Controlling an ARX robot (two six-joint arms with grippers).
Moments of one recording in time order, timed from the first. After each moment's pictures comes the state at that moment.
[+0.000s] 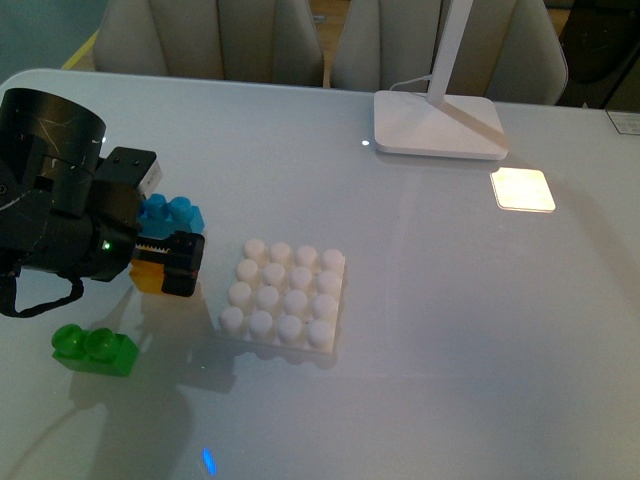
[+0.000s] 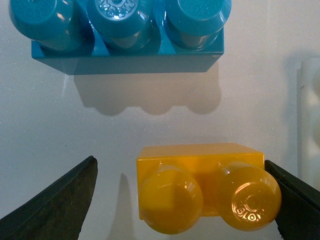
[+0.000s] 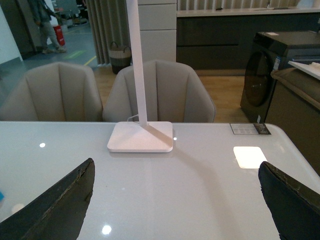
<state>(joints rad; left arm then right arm) -0.15 2.35 0.99 0.35 0.05 0.04 0.00 0.00 0.01 0.00 0.00 0.00</state>
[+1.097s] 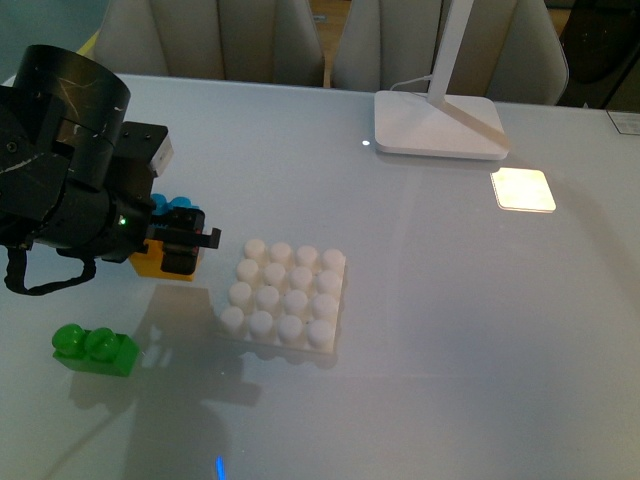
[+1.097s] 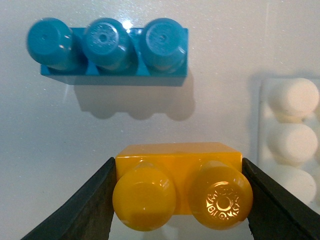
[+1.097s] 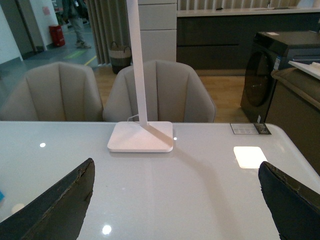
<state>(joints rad) -0.23 2.25 1.00 0.24 -0.03 -0.06 0.00 0.00 0.01 0.00 0.00 0.00</state>
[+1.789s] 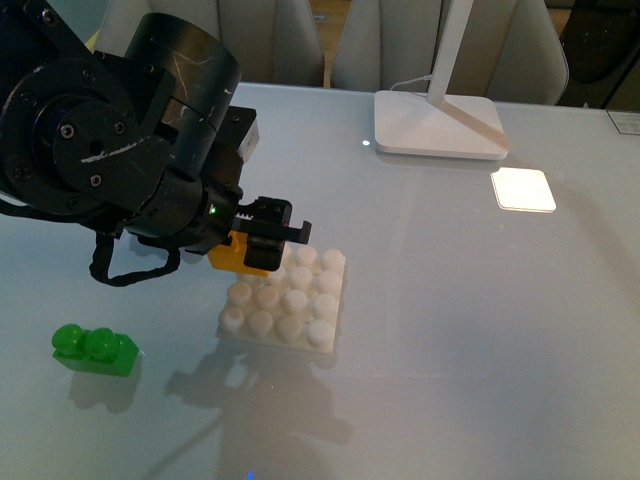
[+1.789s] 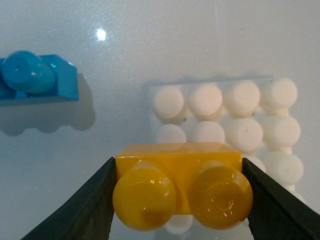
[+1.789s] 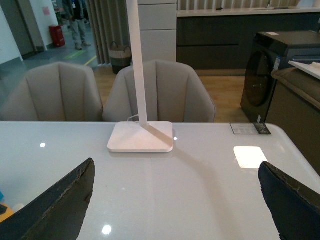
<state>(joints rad) -0.41 2.21 1.06 0.17 -0.03 -0.15 0.00 0.00 0.01 0.00 0.00 0.00</state>
